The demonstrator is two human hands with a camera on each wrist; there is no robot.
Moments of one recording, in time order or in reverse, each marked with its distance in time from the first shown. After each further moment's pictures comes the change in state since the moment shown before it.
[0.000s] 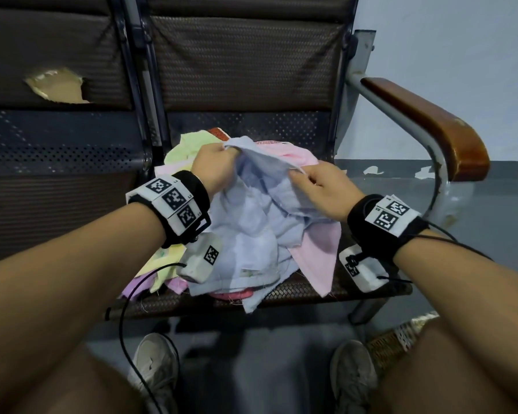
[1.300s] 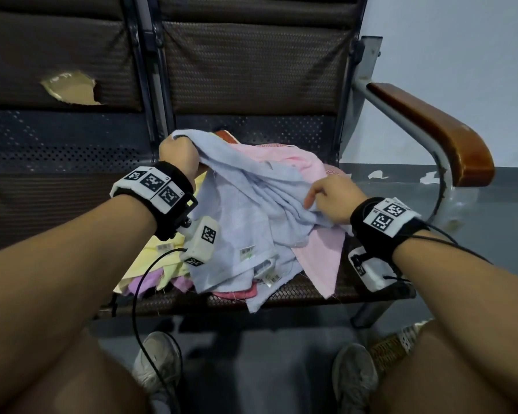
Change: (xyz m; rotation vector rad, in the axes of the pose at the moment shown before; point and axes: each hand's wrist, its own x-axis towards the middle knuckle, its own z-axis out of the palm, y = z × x) left_hand 0.028 -0.004 -0.043 -0.309 0.264 -0.241; right_hand -0.001 0.008 -0.002 -0.207 -0.201 0.341
